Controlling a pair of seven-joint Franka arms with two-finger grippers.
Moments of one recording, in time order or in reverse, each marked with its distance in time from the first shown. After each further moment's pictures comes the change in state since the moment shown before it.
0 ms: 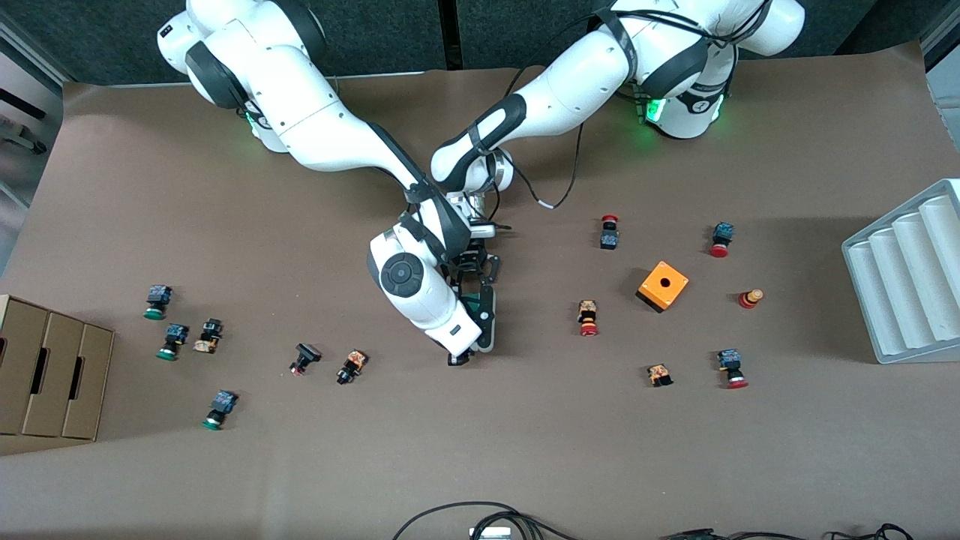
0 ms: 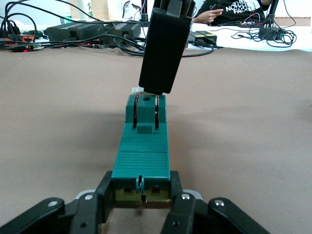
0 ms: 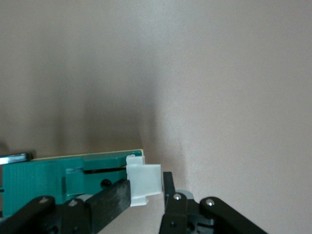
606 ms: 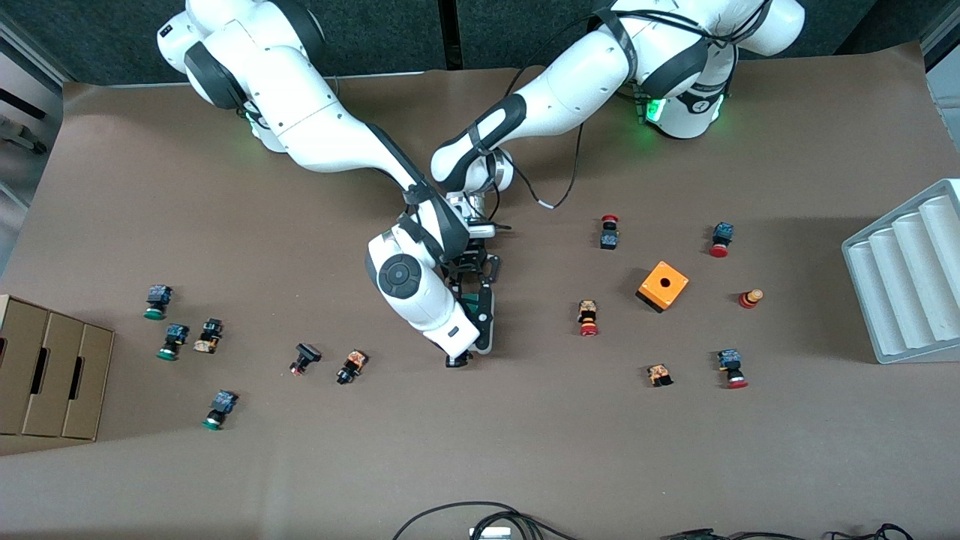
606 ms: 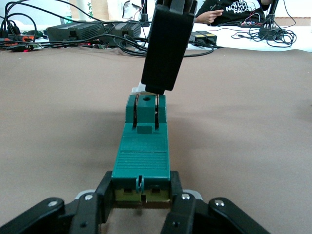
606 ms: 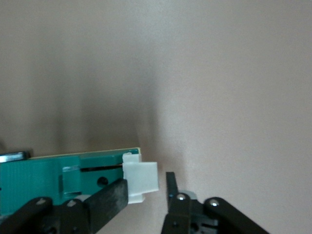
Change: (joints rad) left arm 0.000 0.000 0.000 0.000 0.000 0.000 0.000; right arm -0.003 0.000 0.001 0.001 0.000 0.000 0.000
